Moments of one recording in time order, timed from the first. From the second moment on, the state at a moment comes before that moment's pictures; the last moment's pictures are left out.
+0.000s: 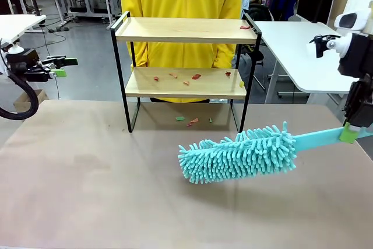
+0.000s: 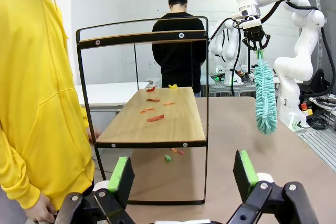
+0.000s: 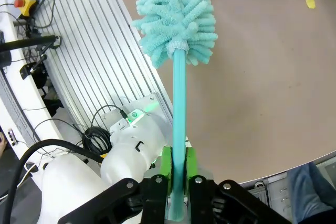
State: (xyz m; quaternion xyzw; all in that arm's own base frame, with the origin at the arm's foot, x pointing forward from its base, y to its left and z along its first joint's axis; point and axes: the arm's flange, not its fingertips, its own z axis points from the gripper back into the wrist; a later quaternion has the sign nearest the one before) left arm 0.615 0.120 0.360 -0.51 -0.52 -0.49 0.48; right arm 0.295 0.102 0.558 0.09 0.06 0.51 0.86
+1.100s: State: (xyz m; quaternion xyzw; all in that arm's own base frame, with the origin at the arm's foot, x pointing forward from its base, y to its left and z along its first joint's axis) left arm 0.615 0.120 0.360 -0.51 -0.52 -0.49 0.48; right arm 0.295 0.102 0.558 0.09 0.06 0.51 0.86
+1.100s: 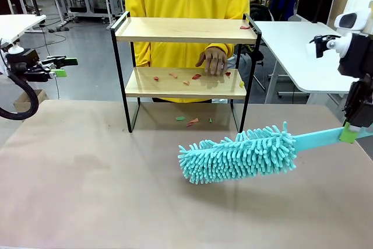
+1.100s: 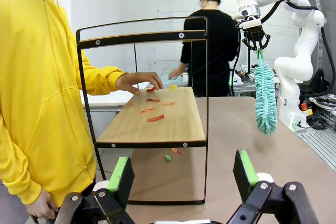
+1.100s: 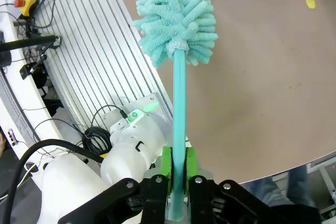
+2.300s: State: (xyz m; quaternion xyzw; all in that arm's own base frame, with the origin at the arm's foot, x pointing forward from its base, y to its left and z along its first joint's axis) left arm 0.614 0.120 0.360 -0.51 -0.52 -0.49 0.48; right arm 0.295 0.102 0.558 0.09 0.06 0.51 0.86
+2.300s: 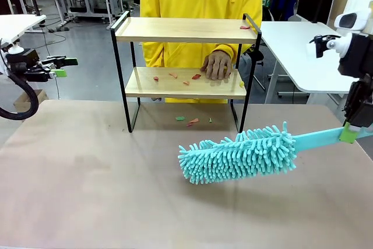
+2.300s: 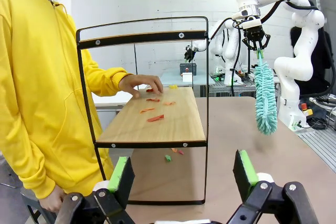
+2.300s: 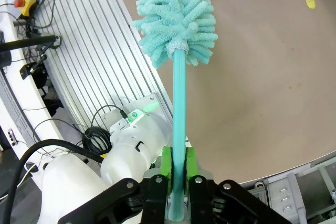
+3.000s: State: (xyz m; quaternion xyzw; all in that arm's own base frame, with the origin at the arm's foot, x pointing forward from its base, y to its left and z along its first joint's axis) left arm 0.615 0.120 0.360 -0.51 -0.52 -0.49 0.48; right arm 0.295 0.102 0.558 0.09 0.06 0.51 0.86
